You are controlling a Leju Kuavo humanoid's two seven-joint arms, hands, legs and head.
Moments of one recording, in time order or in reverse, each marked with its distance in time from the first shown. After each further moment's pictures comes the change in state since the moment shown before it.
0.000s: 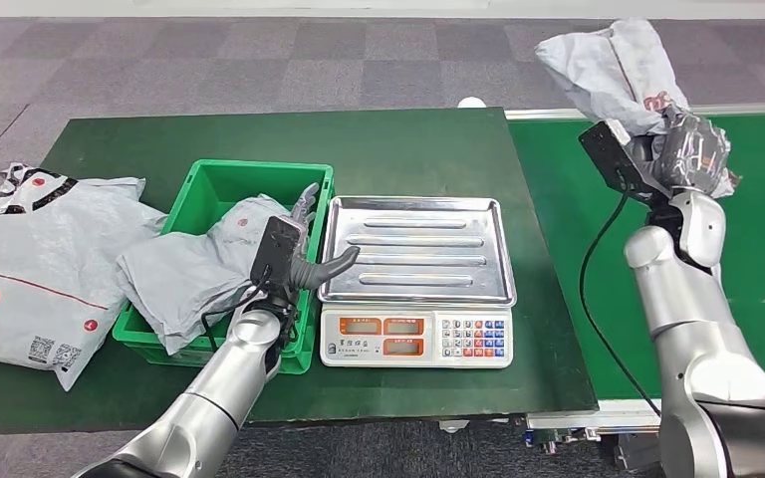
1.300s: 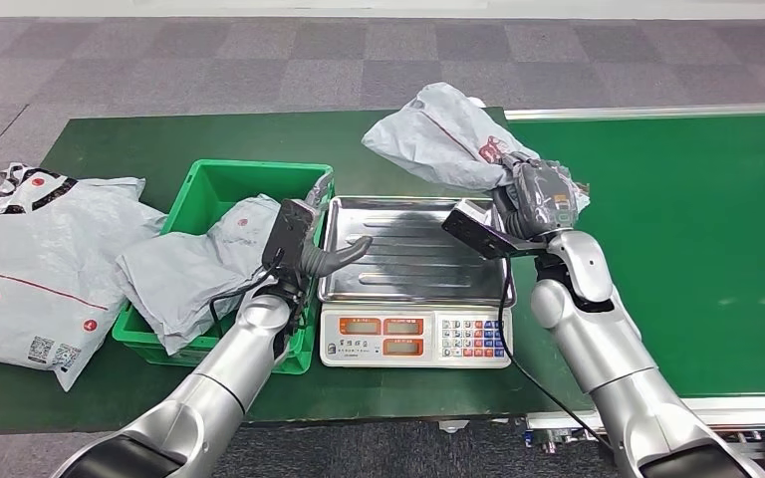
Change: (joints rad) left arm -0.086 -0.018 -0.043 0.089 0.048 -0.007 0.013; right arm 0.197 0.078 0.386 -0.295 -0.069 0.097 -0.019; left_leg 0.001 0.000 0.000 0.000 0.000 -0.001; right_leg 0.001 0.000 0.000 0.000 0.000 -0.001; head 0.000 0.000
